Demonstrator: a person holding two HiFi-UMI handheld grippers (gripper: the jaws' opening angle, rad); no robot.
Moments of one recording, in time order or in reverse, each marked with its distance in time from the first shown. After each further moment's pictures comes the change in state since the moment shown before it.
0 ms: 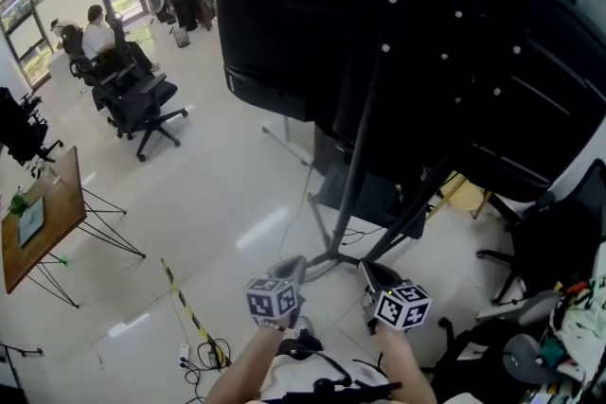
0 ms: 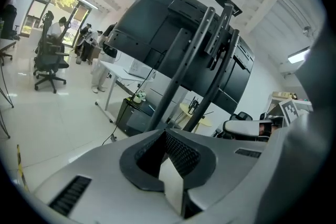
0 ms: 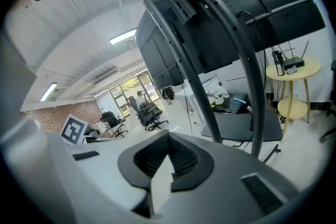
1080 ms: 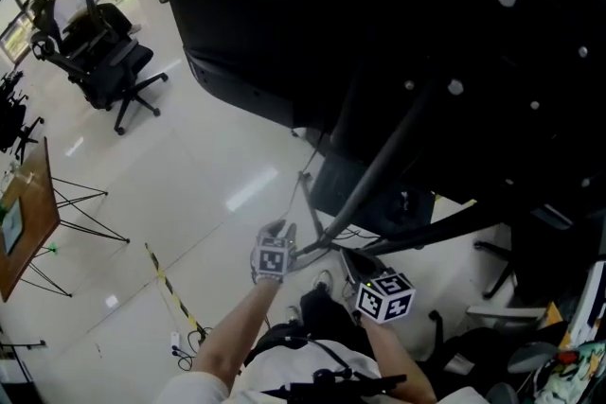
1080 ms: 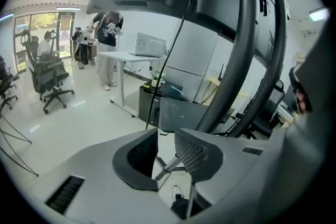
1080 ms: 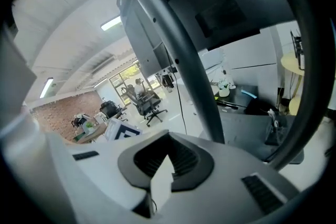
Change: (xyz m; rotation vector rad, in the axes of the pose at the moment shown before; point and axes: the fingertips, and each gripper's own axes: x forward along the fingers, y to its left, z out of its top) left arm 0.221 0.168 0.005 0.182 0.267 0.238; right arm 0.157 -0.068 0.038 -0.028 0.158 0.029
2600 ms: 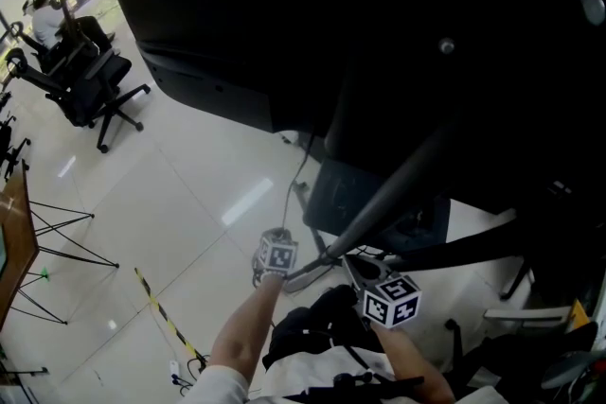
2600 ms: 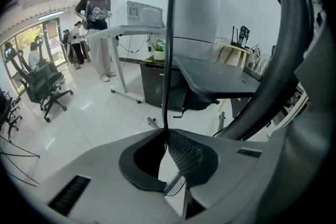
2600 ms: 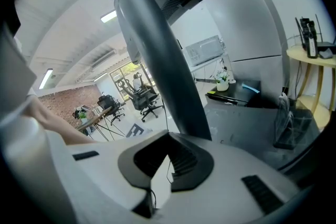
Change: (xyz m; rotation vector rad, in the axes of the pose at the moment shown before) left arm 0.182 0.075 -0.080 0.152 0.185 0.111; right arm 0.087 -0.093 -0.054 -0.051 0.020 0.001
